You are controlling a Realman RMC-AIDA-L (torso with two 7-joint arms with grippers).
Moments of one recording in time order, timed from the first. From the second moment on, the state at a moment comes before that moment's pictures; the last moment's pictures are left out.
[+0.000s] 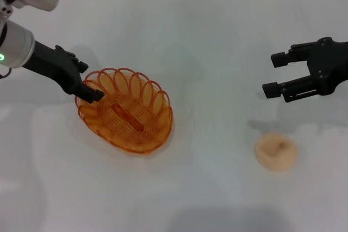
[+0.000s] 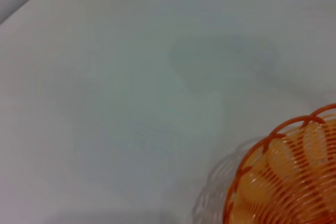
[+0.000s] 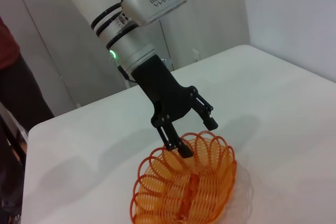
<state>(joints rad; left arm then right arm) -0.79 -2.01 0.85 0.80 2.64 1.41 -1.79 0.51 2.01 -0.97 -1.23 -1.97 -1.72 1.92</state>
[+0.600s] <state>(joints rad) -0.80 -2.00 0.85 0.77 2.64 1.40 -1.79 0.53 2.01 -0.97 -1.22 -1.97 -1.72 1.92</state>
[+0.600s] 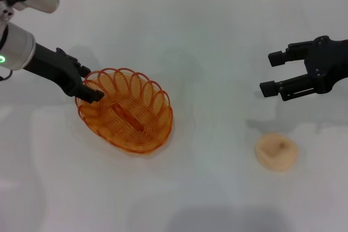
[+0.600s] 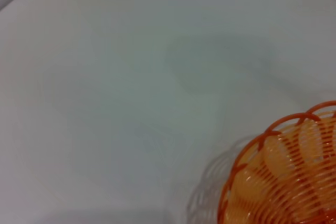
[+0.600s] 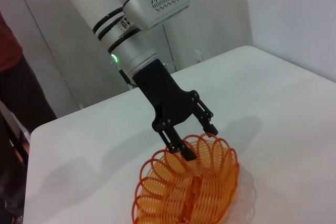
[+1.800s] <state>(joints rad) -0.81 -2.00 0.85 0.75 2.64 1.39 -1.80 0.56 2.01 -0.97 -1.19 -1.99 -1.71 1.94</state>
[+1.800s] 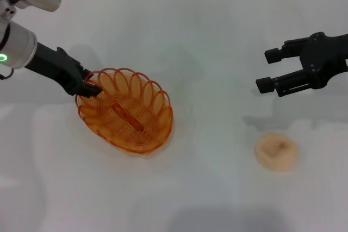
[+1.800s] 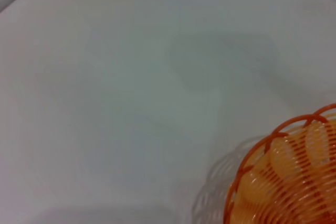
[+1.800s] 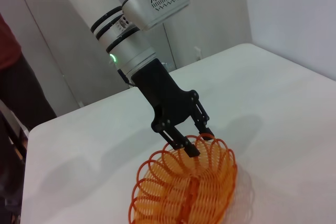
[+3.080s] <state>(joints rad) -0.81 -2.01 0.85 0.72 2.64 1.31 -1.80 0.58 2.01 -0.97 -1.19 -2.00 -1.71 1.94</state>
